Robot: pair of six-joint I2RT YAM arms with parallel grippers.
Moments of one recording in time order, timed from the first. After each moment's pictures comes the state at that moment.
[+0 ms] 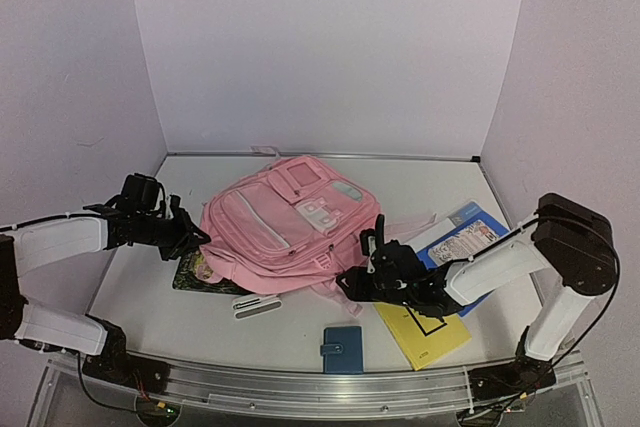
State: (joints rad) left arm -0.29 1.21 0.64 -0.25 0.44 -0.86; right arm 1.03 1.74 0.66 0.46 0.17 0.81
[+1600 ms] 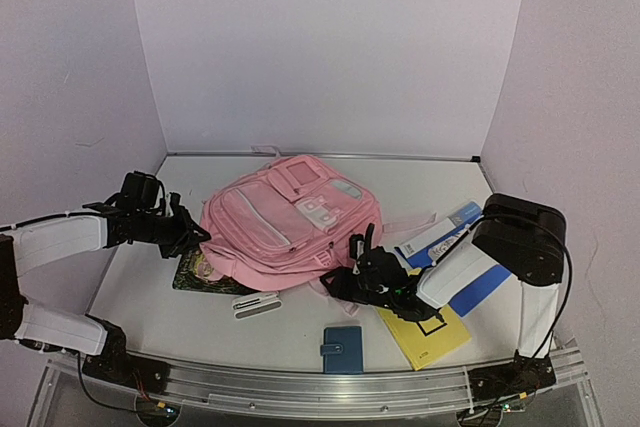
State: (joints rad) left arm -0.29 1.21 0.65 -0.25 0.44 -0.86; right arm 1.00 2.01 0.74 0.74 0.13 0.95
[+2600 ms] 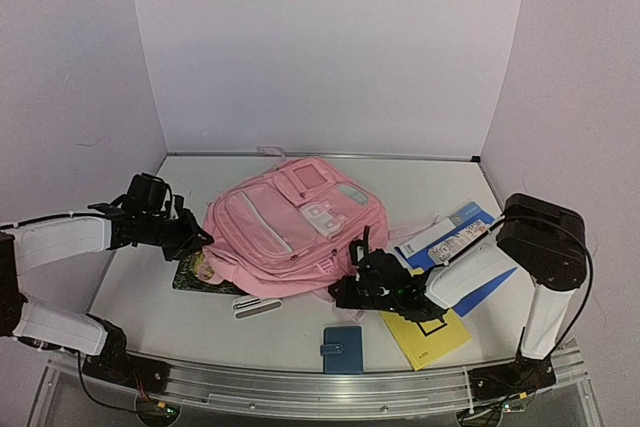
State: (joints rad) left arm -0.36 1.22 0.65 -0.25 0.35 -0.89; right arm 1.05 1.90 0.72 0.51 0.13 0.87
